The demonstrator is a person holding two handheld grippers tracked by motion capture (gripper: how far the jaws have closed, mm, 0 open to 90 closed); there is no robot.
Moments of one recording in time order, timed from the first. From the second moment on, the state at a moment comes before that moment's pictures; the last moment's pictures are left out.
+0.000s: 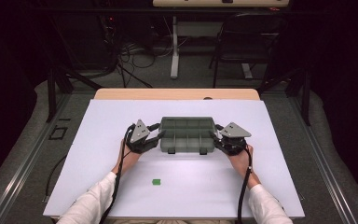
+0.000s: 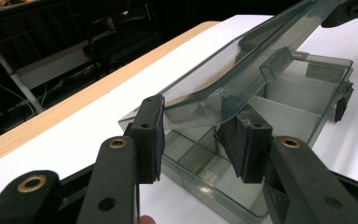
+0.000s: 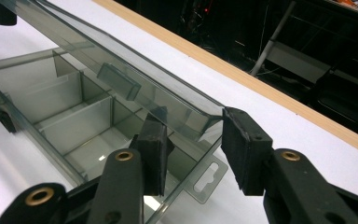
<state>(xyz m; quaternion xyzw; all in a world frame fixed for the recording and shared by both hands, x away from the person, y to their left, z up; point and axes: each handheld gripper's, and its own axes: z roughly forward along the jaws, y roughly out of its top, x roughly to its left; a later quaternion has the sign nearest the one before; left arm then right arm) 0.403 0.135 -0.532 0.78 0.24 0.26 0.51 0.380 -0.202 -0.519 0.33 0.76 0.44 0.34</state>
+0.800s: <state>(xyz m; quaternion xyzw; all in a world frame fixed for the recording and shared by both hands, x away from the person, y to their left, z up) 0.414 0.138 -0.524 0.78 0.23 0.28 0.51 0.394 -0.204 -0.510 0.34 0.75 0.45 0.34</state>
